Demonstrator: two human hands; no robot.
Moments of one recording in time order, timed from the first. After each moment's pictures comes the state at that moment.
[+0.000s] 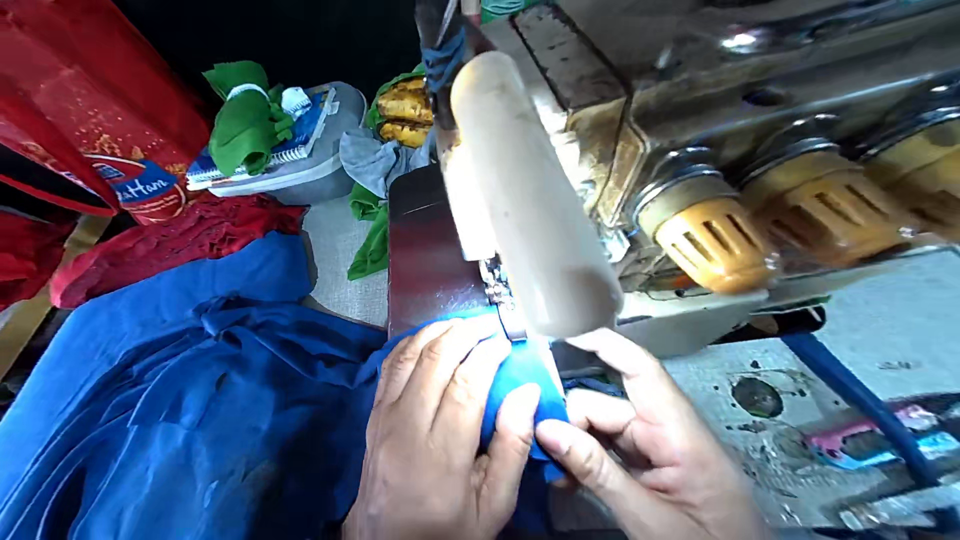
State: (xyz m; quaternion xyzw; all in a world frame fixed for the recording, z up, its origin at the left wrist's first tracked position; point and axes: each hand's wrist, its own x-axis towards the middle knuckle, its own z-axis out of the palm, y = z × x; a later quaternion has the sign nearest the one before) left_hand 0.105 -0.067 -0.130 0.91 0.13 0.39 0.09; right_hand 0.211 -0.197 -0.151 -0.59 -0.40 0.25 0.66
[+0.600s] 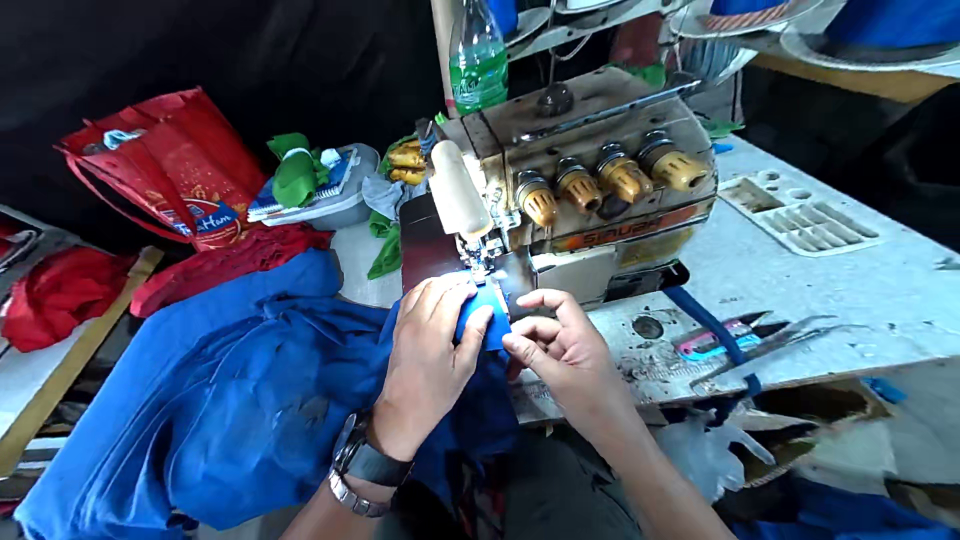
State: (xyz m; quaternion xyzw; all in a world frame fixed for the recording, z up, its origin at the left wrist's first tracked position) left_hand 0.101 -0.060 -0.133 0.92 0.10 0.37 0.11; right_hand 0.199 -0.199 -0.163 -0.57 -0.35 0.20 0.72
